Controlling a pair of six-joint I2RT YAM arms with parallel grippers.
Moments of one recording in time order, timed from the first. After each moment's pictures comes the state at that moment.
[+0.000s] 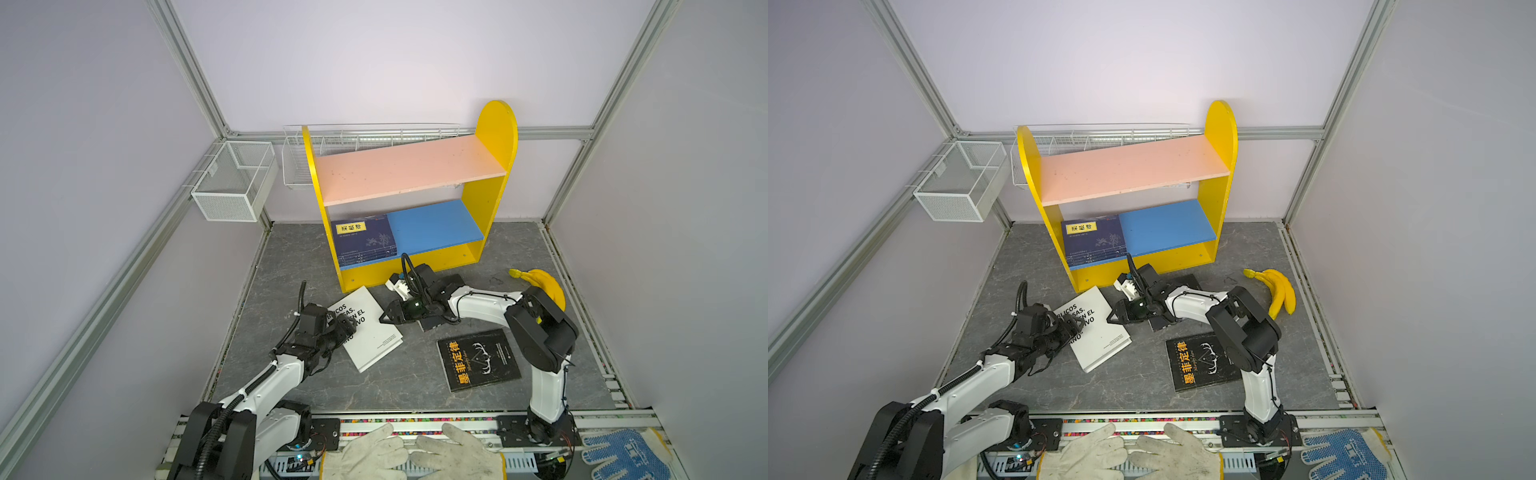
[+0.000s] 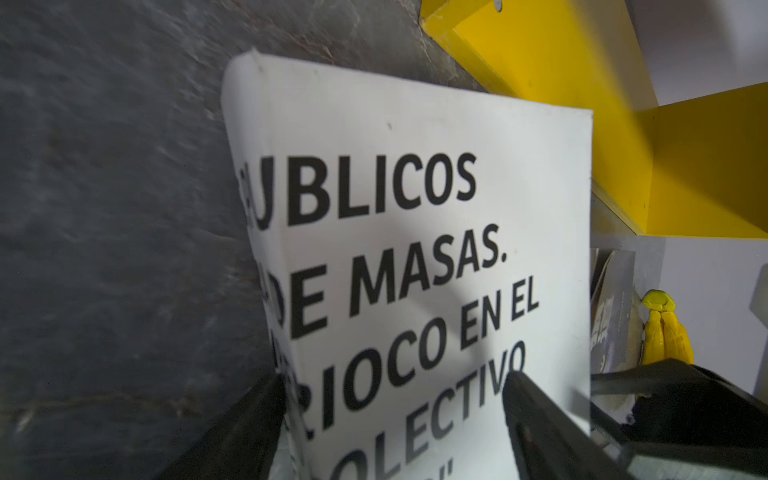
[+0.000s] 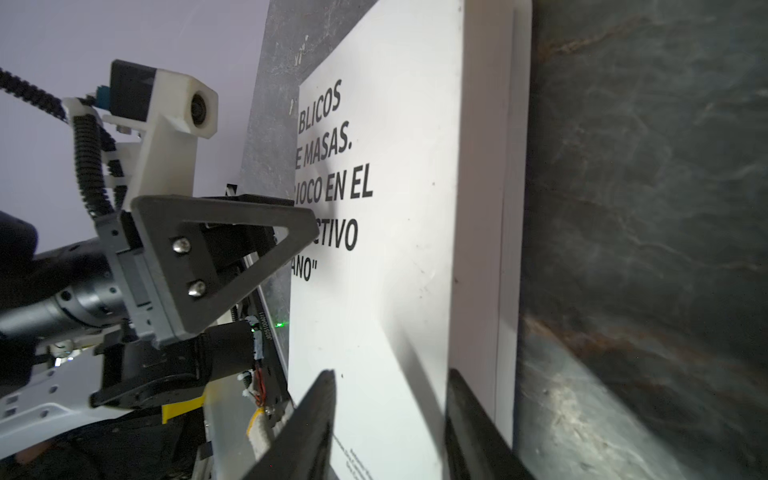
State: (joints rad) left arm -0.28 1.08 0.33 -0.05 0.21 -0.91; right arm 0.75 1.96 1.21 -0.12 -0.70 0.54
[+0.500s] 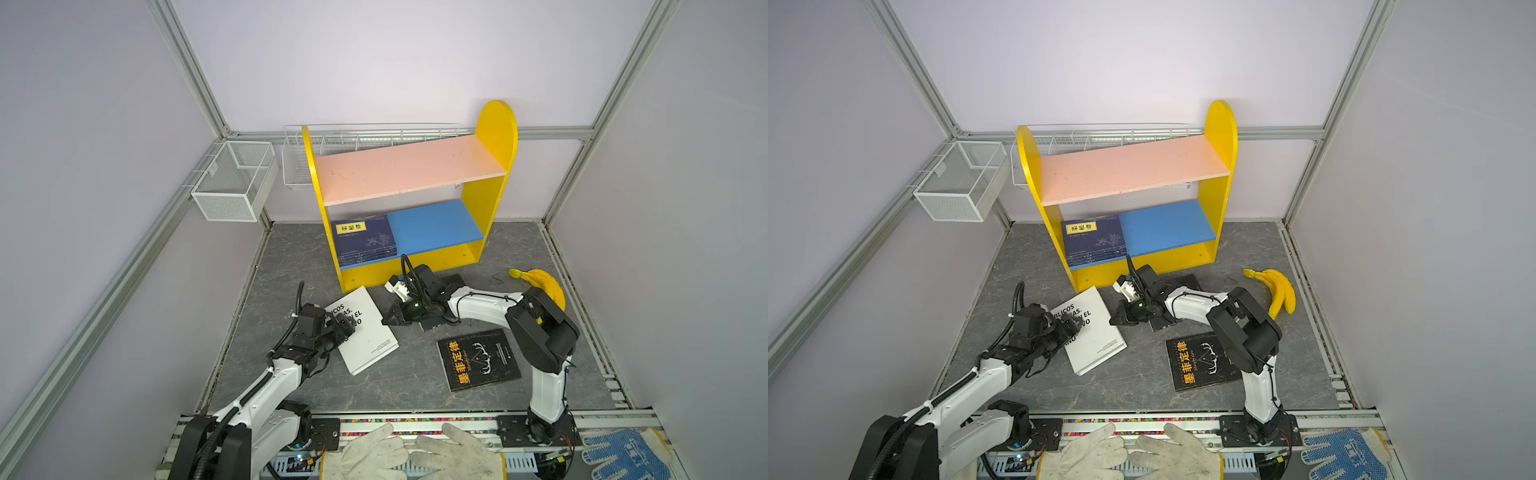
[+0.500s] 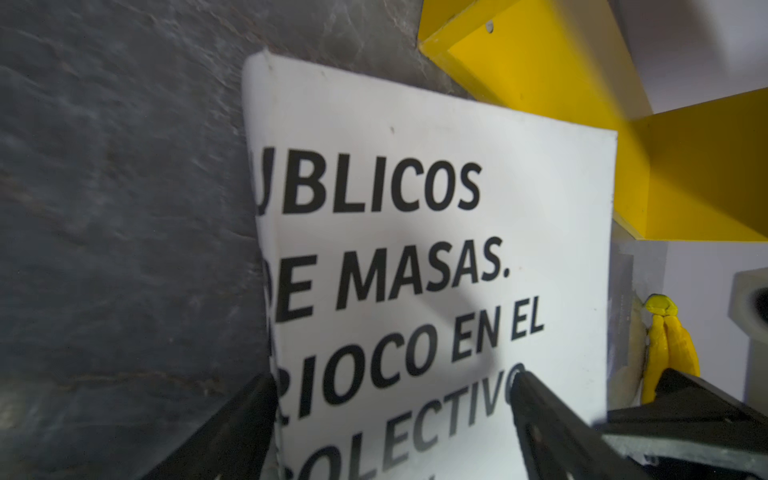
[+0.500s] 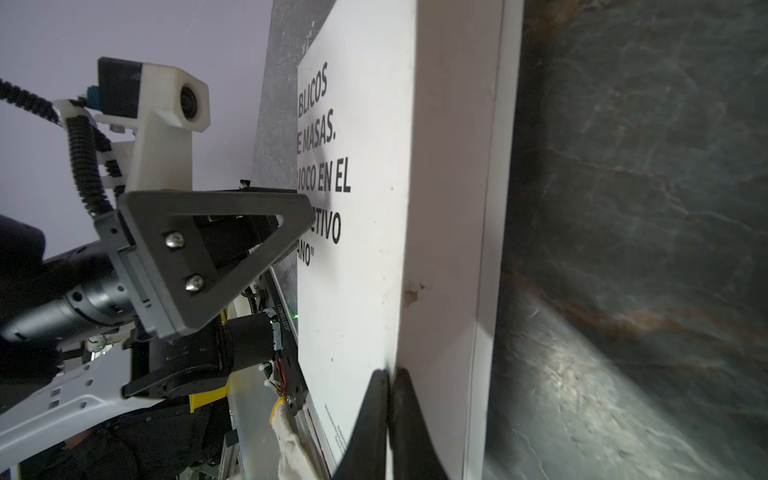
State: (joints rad) left arm -0.28 0.98 0.33 -0.12 0.18 -0.90; right arm 0.77 1.94 1.21 -0.13 -0.72 0.59
